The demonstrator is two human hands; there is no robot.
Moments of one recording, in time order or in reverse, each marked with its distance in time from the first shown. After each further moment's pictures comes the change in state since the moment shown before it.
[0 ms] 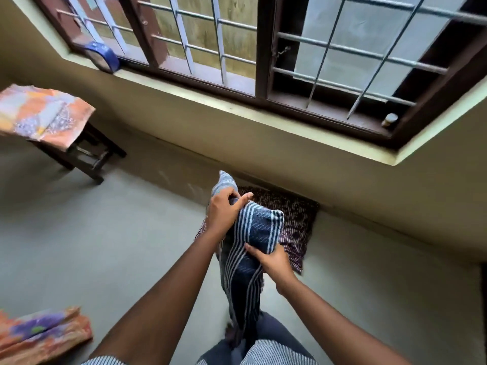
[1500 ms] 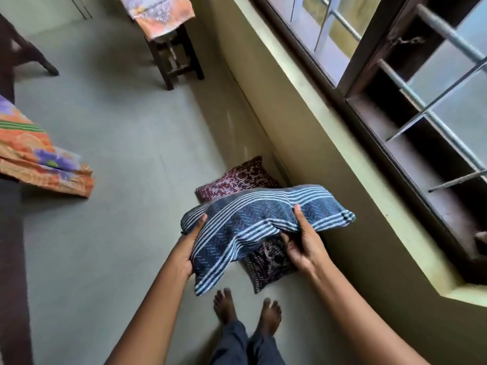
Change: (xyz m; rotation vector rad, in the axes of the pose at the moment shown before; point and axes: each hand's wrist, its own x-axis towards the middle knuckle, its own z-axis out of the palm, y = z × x) left_hand -0.065 -0.024 0.164 -1.379 0.458 -1.039; right_hand 0.174 -0.100 -0.155 0.472 -0.431 0.416
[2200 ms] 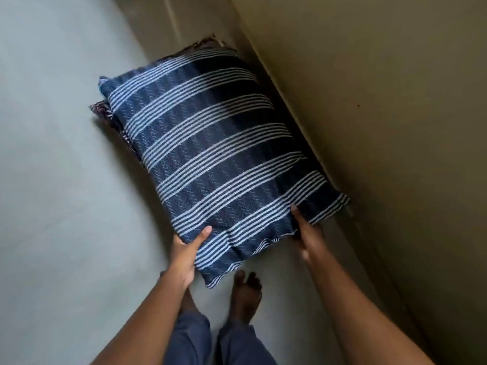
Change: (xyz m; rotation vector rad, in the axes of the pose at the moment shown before) left_hand 0.320 -0.262 -0.035 0.110 0.267 0.049; right_hand 0.315 0.085 -0.333 -0.434 0.497 -0.134
